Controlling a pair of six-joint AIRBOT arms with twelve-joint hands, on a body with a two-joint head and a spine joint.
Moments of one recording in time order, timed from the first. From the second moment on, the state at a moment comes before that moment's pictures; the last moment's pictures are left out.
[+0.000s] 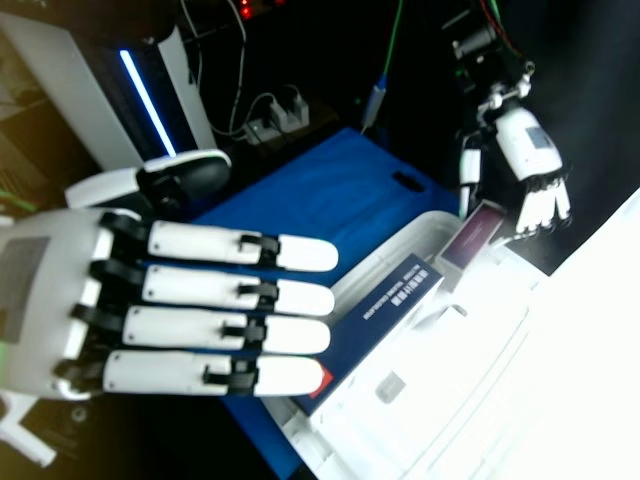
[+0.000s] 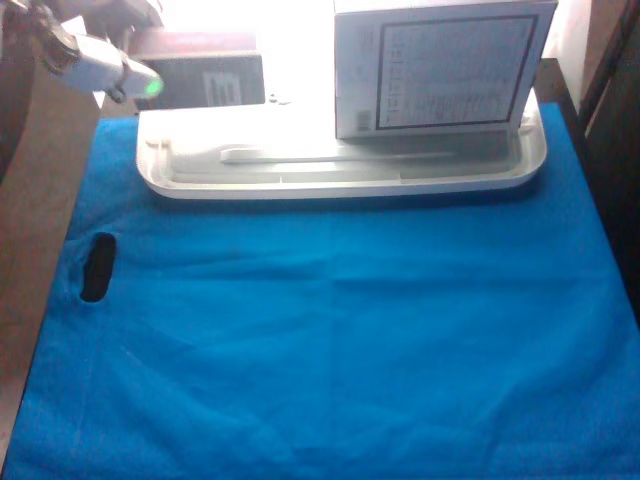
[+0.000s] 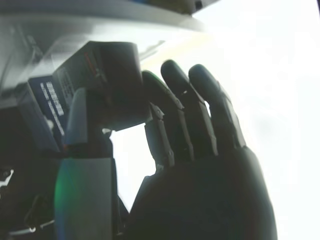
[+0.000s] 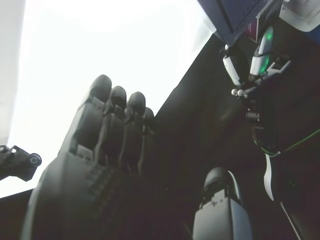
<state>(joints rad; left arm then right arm) 0.46 -1.16 1.66 0.35 -0.32 0.45 -0.54 -0.99 1.42 -0.22 0.88 -0.32</state>
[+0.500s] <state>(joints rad) 0.51 -1.02 1.47 0.42 -0.54 0.40 -0.57 -1.00 1.42 -0.18 0.88 -0.31</state>
